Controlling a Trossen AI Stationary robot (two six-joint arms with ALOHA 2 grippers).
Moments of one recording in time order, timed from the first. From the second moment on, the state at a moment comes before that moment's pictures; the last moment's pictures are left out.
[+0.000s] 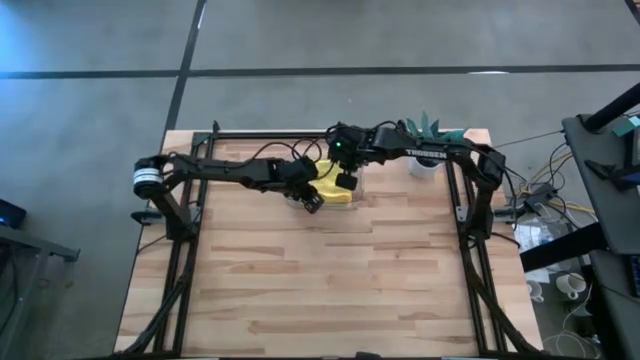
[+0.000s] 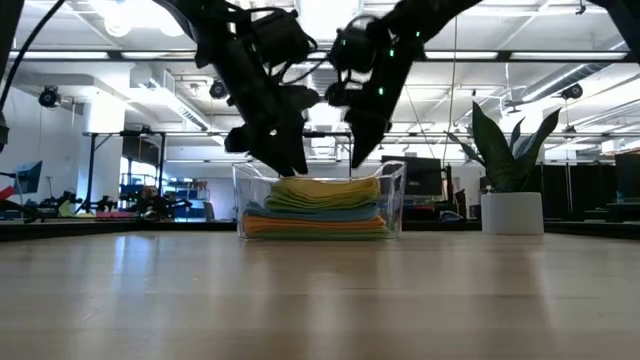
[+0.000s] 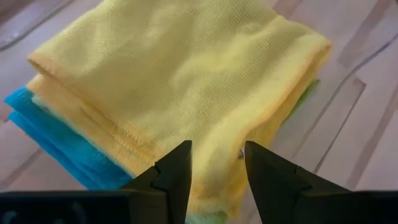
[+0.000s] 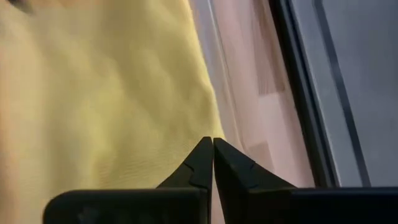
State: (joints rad) left arm 0.22 1.66 1.15 -0.42 -0.13 -0.45; right arm -0.37 1.88 1.51 -0.72 0.18 -0.22
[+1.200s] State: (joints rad) left arm -0.20 0.55 0.34 0.28 -0.34 -0.11; right arm -0.01 1.13 0.80 -0.03 0.00 -0.05
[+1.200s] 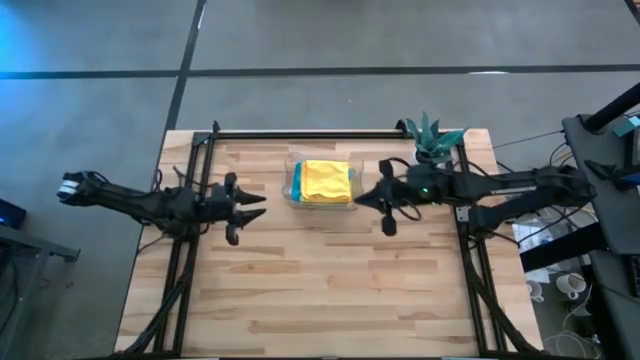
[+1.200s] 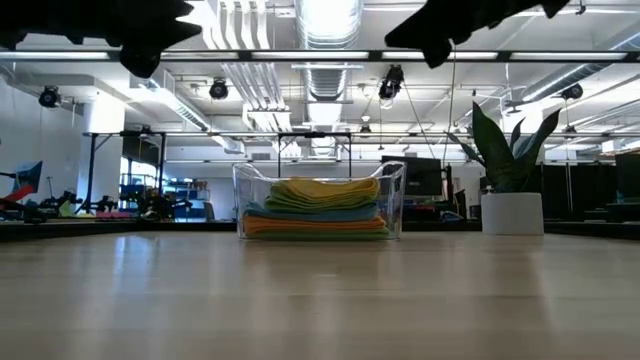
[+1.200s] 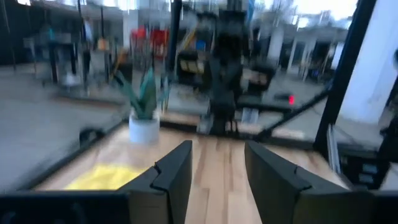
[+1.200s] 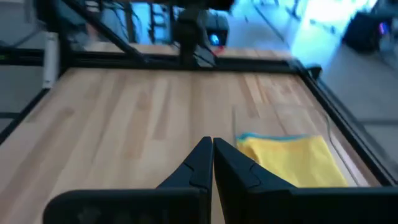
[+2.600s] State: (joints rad) left arm -0.20 0.02 0.01 0.32 -0.22 -0.05; right arm 0.11 0.00 0.02 0.25 -0.09 0.06
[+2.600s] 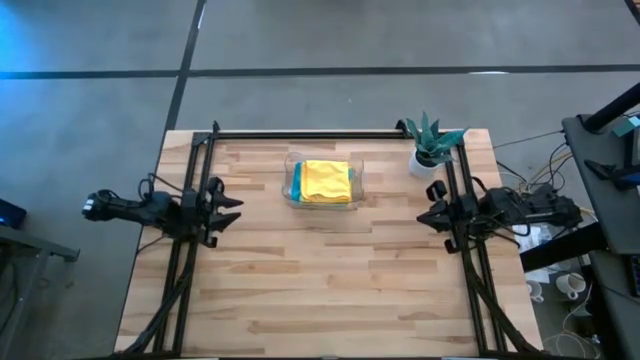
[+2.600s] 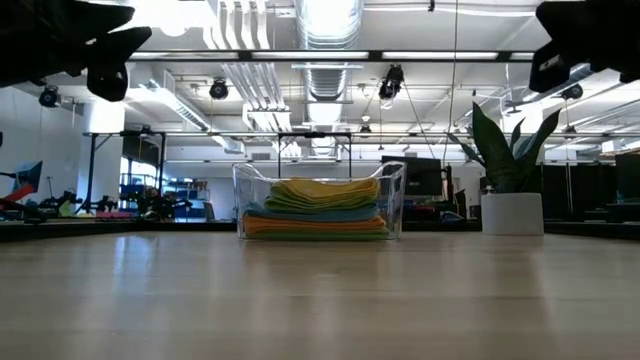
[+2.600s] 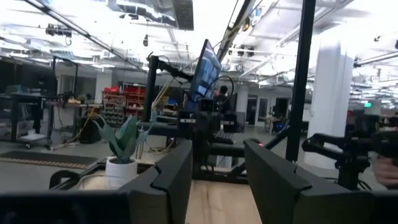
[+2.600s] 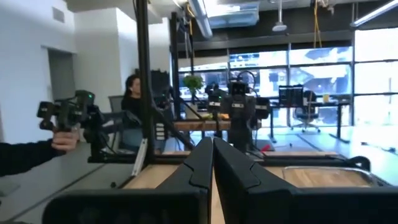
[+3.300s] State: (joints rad) left arm -0.20 0.02 0.01 0.22 -0.19 -0.12; right arm 0.14 0.00 0.14 -0.02 0.05 0.11
